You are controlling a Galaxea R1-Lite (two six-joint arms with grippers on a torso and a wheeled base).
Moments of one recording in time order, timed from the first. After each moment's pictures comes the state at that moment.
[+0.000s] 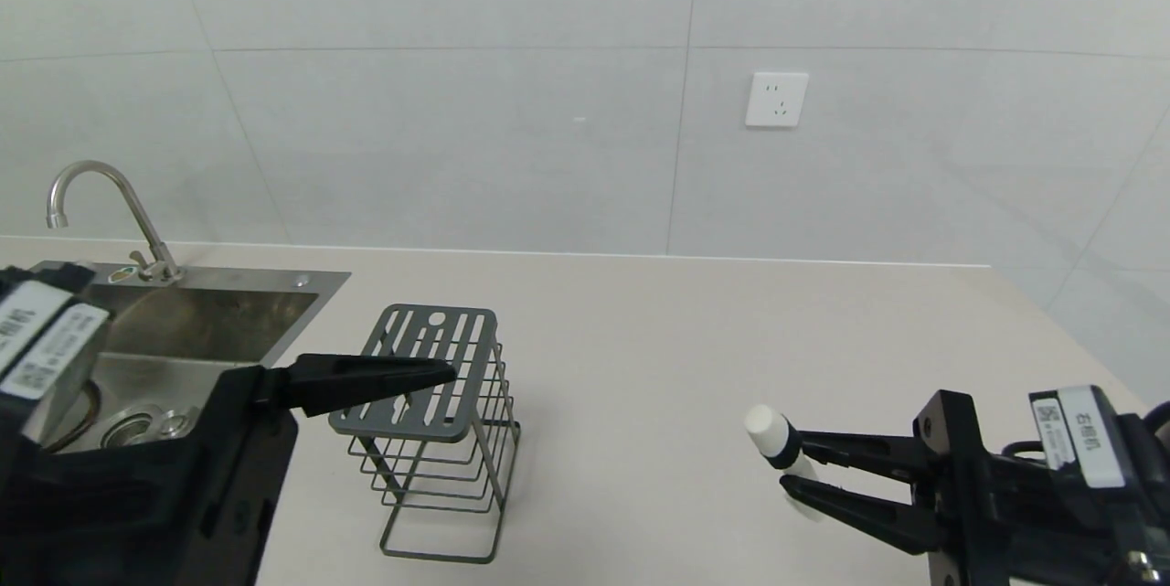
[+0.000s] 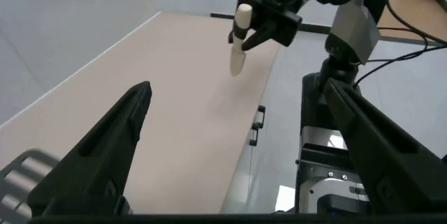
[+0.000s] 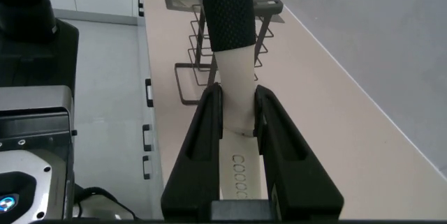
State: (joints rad) left arm -0.62 1.17 -0.36 -0.81 -0.74 0.09; right arm 0.57 1.51 -0.15 -1.24 0.65 -0.34
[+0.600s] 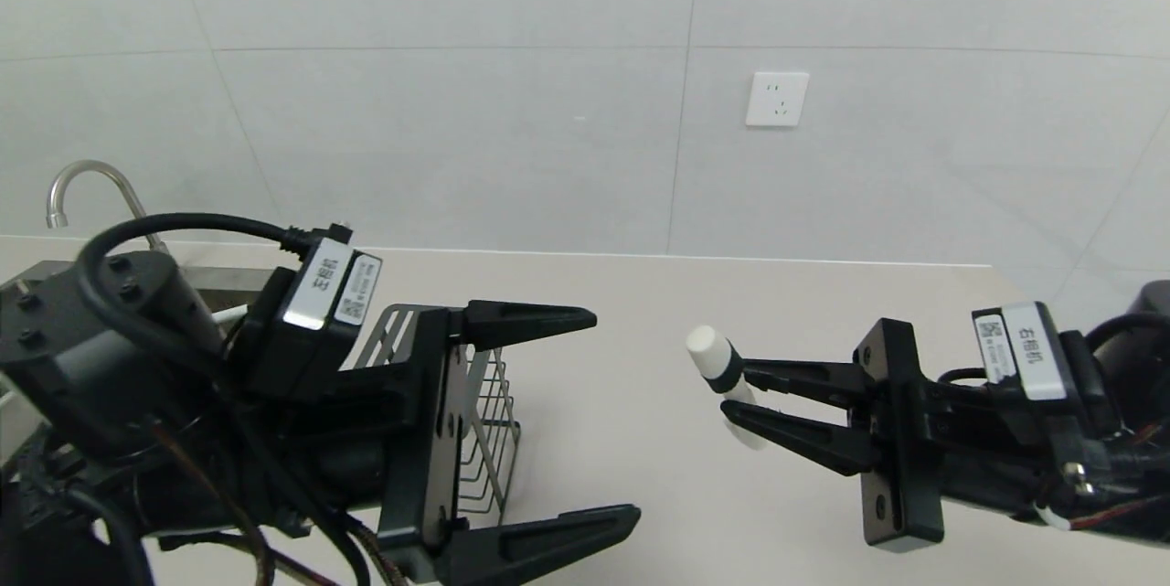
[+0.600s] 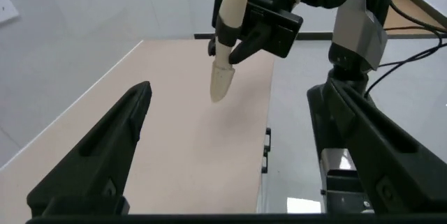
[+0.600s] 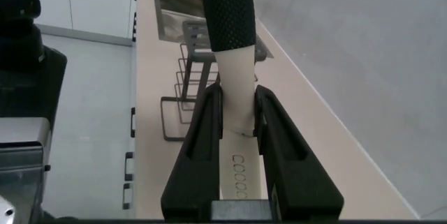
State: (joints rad) left arm -0.71 1.55 -0.45 -1.19 -0.75 0.10; right arm 0.63 1.59 -0.34 -1.24 0.65 -0.33
